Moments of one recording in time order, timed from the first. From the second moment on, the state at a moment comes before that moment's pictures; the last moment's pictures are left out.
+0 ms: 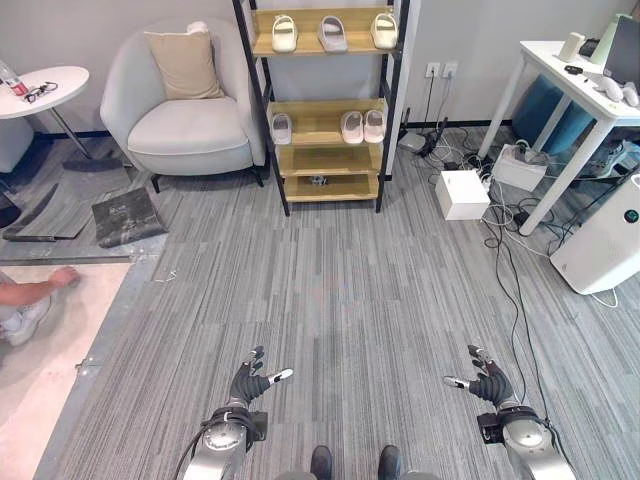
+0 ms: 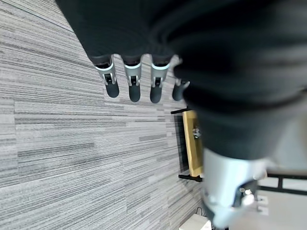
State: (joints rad) left arm 0.09 0.27 -0.24 0.52 -0.26 -0.08 0.18; right arm 0.09 -0.38 0.14 0.50 0.08 -0.08 -0.13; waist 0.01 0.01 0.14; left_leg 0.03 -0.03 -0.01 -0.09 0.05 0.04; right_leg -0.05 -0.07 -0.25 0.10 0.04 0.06
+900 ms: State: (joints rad) left arm 0.02 0.21 -0.29 0.56 -0.26 -0.08 0.16; right arm 0.10 -0.37 0.14 0.57 0.15 -0.06 -0.13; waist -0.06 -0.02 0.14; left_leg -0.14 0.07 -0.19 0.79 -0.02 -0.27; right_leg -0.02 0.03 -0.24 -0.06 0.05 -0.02
